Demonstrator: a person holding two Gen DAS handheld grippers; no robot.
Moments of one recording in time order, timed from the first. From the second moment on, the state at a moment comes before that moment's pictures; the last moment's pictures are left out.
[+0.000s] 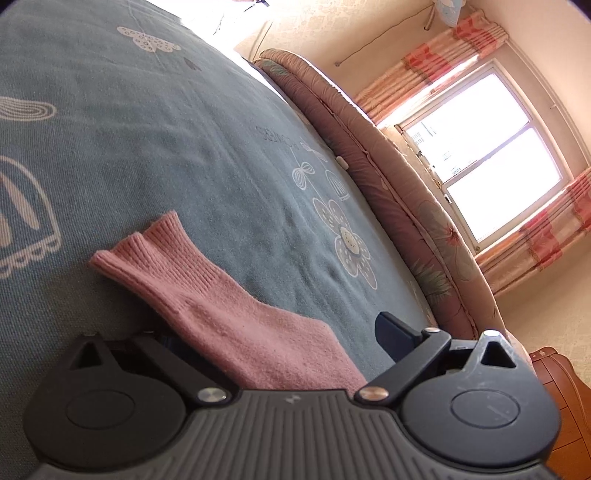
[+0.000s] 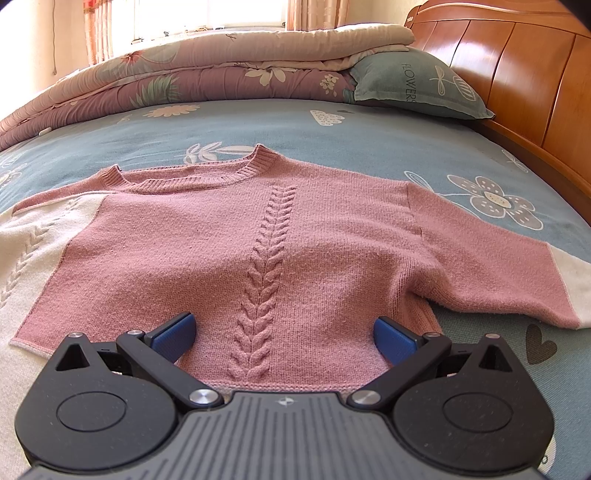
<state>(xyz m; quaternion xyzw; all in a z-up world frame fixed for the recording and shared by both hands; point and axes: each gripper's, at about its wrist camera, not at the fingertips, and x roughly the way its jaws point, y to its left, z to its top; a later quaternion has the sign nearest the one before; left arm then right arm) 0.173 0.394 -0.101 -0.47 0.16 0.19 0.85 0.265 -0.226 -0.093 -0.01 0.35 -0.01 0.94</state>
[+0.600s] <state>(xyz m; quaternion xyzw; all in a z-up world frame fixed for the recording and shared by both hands) 0.175 0.421 -0.069 -0.42 0.15 0.28 0.85 0.264 -0.226 -0.093 -0.01 0.35 -0.01 0.94</state>
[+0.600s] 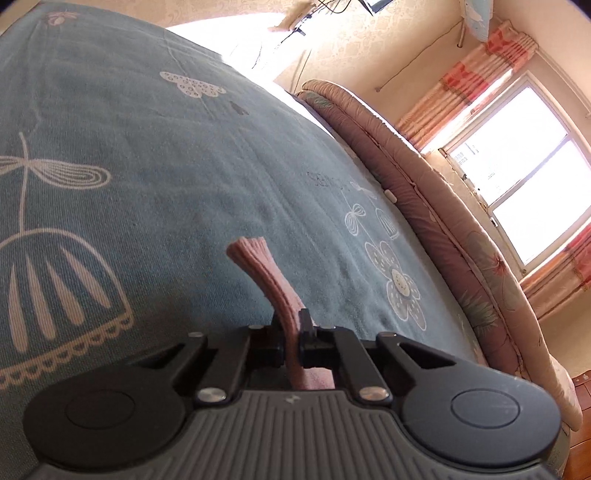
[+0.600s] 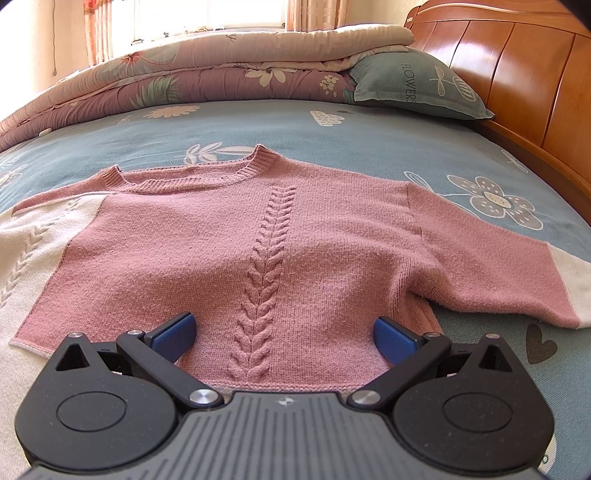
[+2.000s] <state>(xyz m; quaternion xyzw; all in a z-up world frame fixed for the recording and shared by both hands) 0.343 0.230 -0.067 0.05 0.42 -0.04 0.91 0.264 -0.226 -0.093 -0.01 0.35 -0.01 0.94</state>
